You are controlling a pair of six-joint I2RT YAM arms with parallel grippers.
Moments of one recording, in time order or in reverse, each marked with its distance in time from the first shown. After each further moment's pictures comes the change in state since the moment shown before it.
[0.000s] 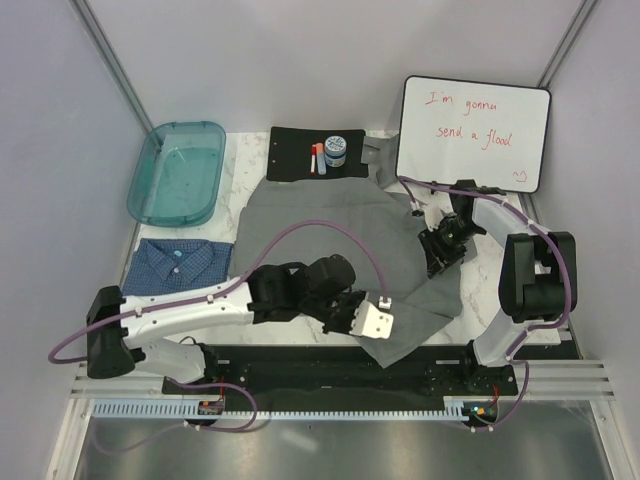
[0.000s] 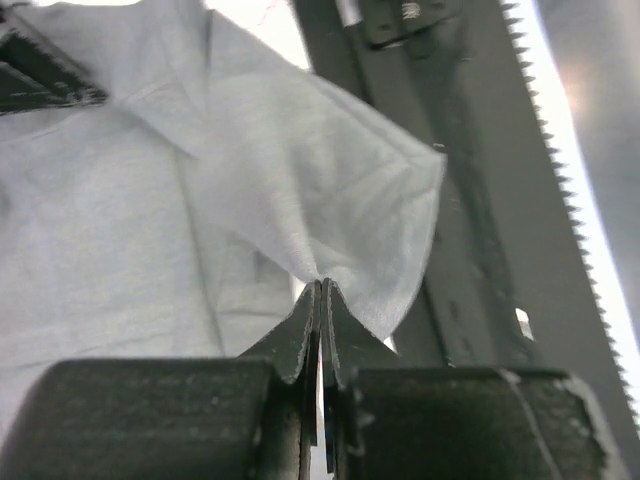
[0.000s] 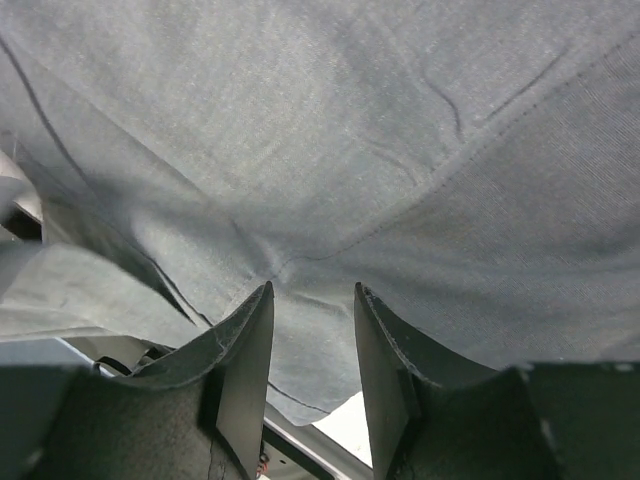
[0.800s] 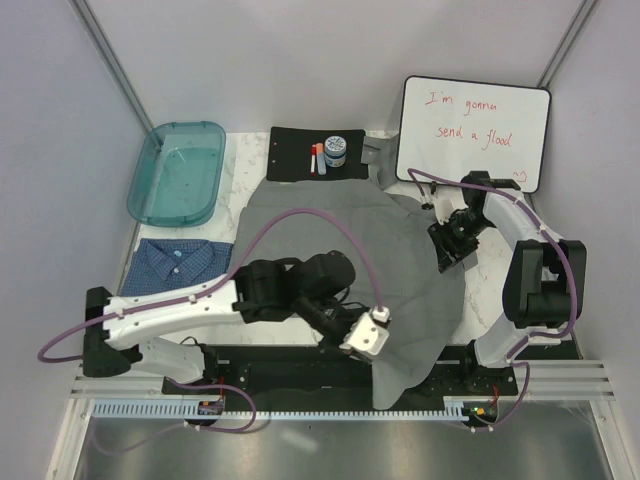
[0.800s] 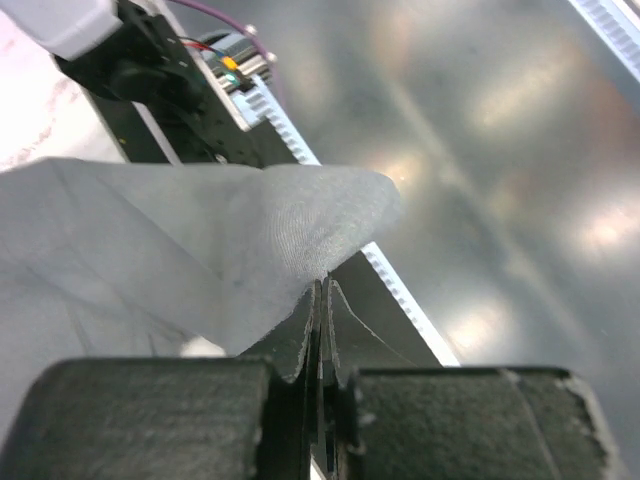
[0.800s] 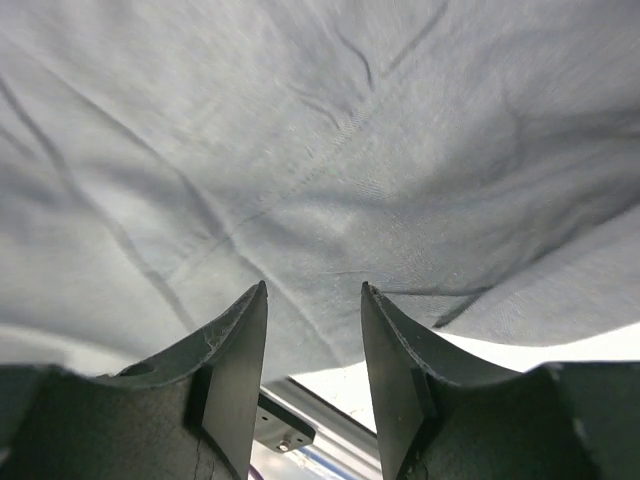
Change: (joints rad) left arm -0.060 -0.085 0.142 -0.185 0.396 -0.037; right arm -0.053 -0.036 0.057 -0.098 0.077 -0.052
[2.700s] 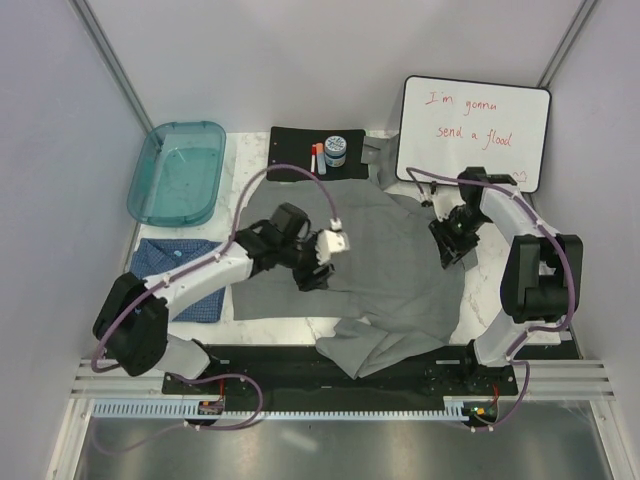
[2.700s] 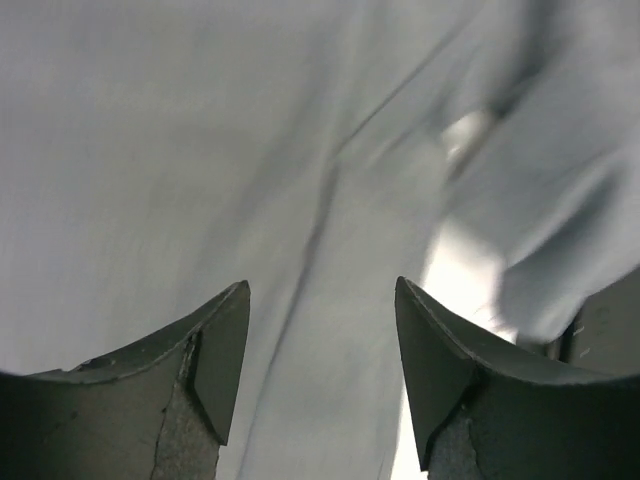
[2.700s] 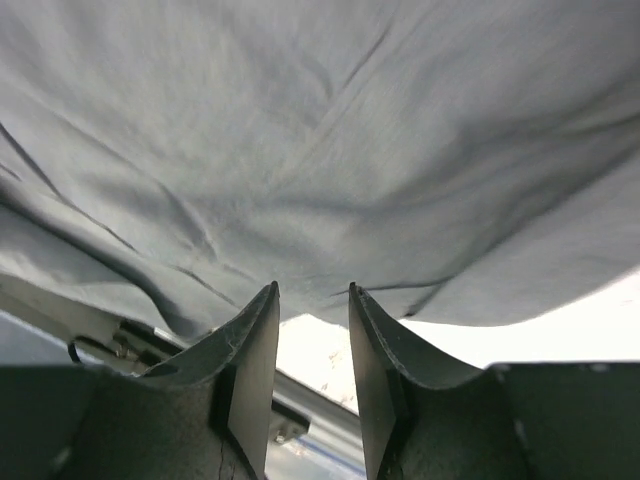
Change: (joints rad) left arm 0.677 0.186 -0.296 0.257 -0.194 -0.009; right arm 0.016 0.031 0.039 -0.018 0.065 0.035
